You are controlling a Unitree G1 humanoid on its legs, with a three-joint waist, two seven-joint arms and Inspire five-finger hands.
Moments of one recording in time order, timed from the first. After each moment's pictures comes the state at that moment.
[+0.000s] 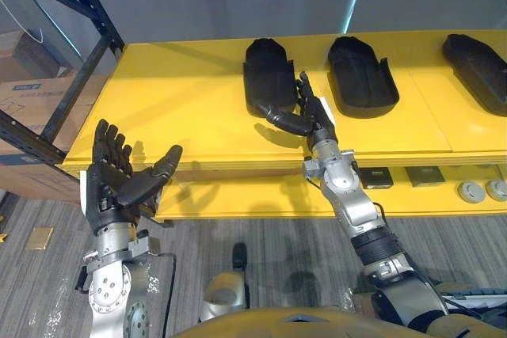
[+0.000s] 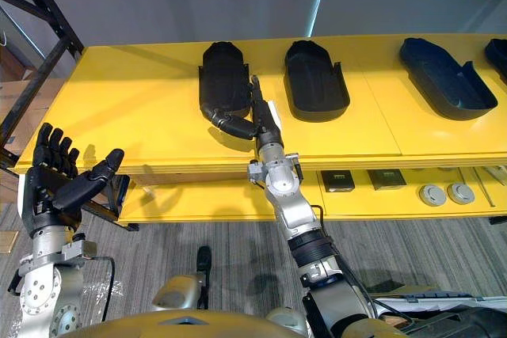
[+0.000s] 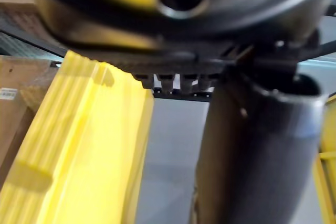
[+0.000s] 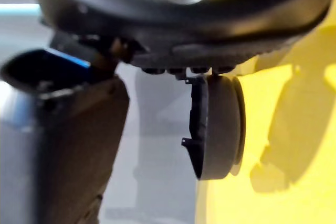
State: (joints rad) left arm 0.44 0.04 0.20 -0.44 -0.31 -0.13 0.09; right arm -0.37 -0.15 0.24 0.23 0.12 -0.04 -0.15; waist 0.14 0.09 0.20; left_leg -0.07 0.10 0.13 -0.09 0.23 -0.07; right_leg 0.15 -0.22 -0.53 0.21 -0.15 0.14
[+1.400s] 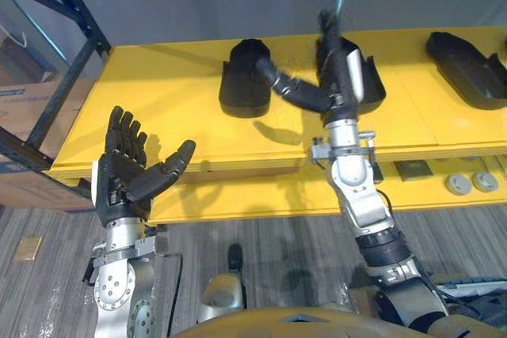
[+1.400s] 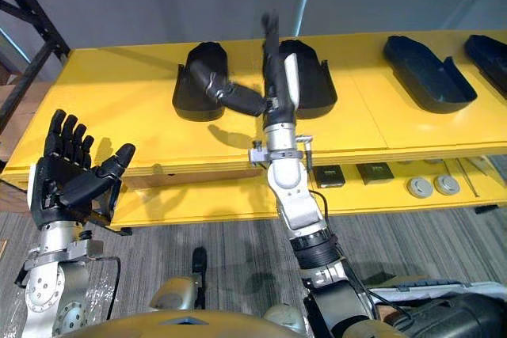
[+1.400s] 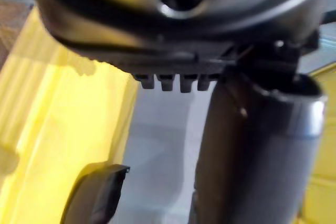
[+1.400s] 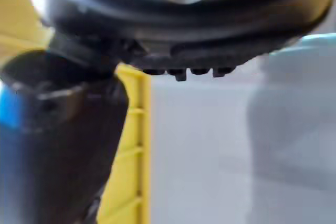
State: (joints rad) left arm 0.41 0.07 0.15 -0.48 -0.35 -0.18 0.02; right arm -0.33 -0.17 0.16 -0.20 -0.02 -0.30 -0.28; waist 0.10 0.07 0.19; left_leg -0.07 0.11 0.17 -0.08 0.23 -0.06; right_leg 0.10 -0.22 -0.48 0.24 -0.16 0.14
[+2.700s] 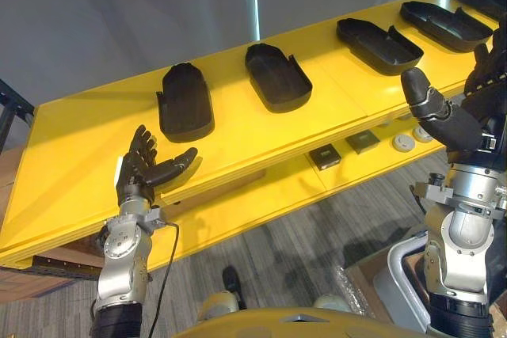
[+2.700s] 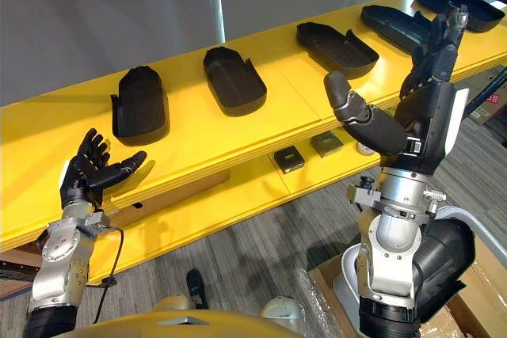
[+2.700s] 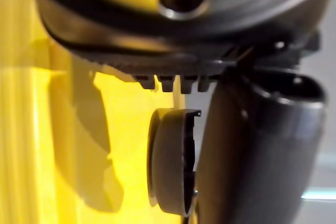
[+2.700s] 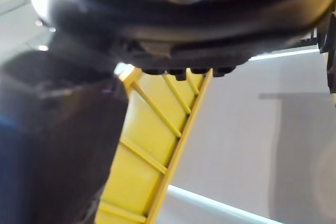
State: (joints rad) left arm 0.11 0.21 0.22 0.00 -0.30 0.00 0.02; right arm 0.07 -0.27 -0.27 -0.37 0.13 -0.38 -0.18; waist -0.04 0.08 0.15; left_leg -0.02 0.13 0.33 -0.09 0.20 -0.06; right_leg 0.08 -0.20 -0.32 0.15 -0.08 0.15
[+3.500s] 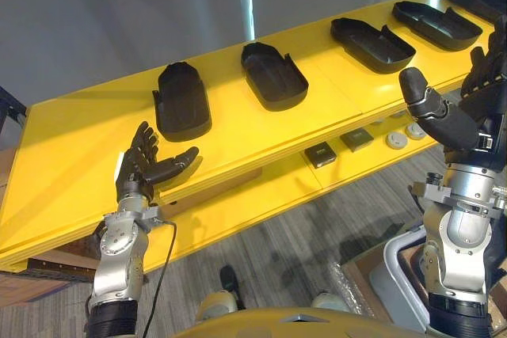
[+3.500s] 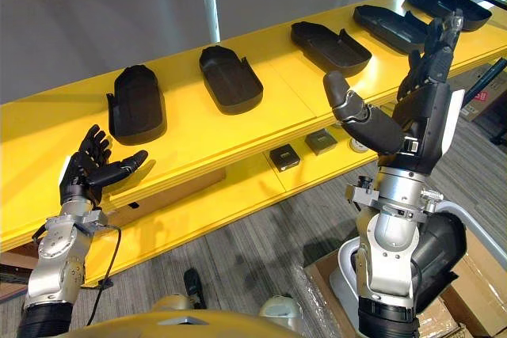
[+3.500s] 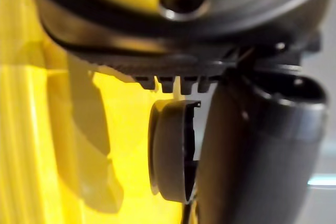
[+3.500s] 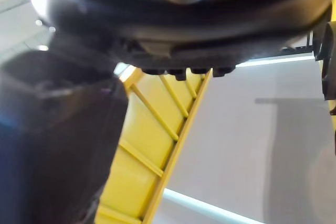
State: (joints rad) left arm 0.09 0.24 0.21 0.02 -0.31 0.00 -0.02; right arm 0.07 -0.27 -0.26 -0.37 0.13 -0.35 -0.19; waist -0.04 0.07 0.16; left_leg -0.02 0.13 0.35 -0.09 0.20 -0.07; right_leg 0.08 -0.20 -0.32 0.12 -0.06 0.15
